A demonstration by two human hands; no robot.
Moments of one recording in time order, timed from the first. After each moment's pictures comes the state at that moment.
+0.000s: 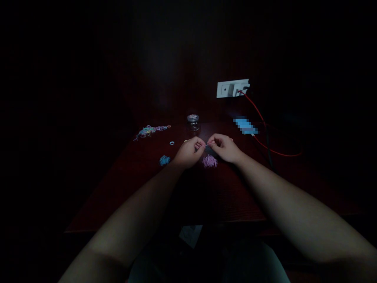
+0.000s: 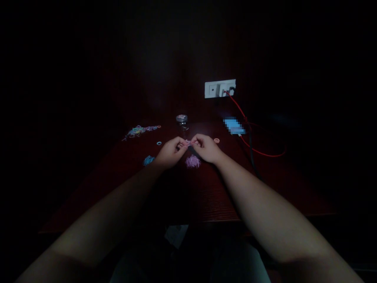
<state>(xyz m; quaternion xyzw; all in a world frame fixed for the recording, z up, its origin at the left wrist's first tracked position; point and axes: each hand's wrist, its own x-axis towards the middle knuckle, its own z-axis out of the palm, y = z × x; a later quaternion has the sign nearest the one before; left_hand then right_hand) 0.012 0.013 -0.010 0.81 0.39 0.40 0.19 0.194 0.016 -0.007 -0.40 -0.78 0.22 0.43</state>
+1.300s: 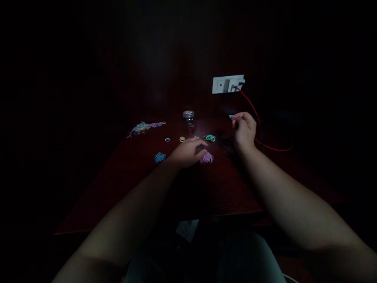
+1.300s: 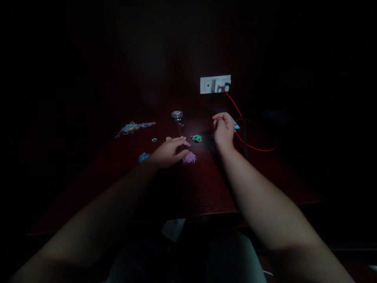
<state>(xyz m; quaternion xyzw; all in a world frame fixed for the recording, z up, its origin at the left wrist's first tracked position) 0.009 0.002 -0.003 0.89 0.32 0.30 0.12 0.232 0.036 0.006 -0.45 -0.54 0.13 0.70</state>
